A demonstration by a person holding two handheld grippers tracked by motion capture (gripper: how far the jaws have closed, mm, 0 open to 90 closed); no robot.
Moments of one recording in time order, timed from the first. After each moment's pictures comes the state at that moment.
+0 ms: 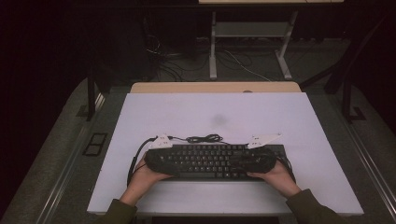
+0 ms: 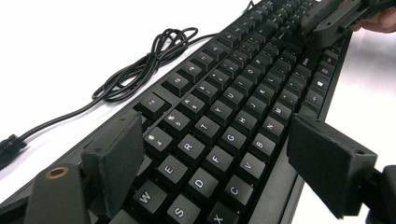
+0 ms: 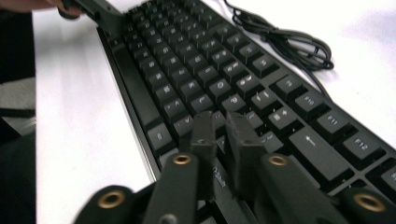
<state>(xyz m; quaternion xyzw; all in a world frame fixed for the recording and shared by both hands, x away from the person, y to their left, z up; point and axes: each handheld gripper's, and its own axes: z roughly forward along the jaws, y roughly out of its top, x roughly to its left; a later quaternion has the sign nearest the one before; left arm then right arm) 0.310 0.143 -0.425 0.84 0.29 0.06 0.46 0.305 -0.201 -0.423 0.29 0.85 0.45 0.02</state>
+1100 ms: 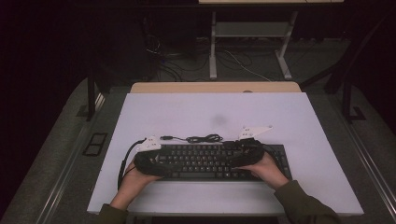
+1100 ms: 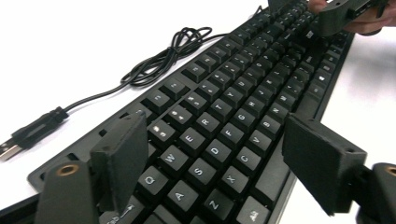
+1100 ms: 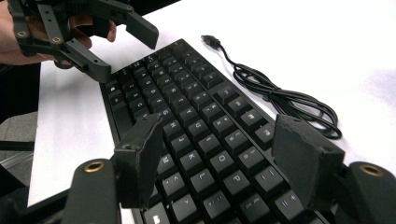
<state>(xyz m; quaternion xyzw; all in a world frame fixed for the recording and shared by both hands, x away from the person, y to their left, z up) 0.300 0.170 -0.423 0.83 0.30 0.08 0.47 0.326 -0.172 -0.417 0.28 0.82 0.49 0.02</state>
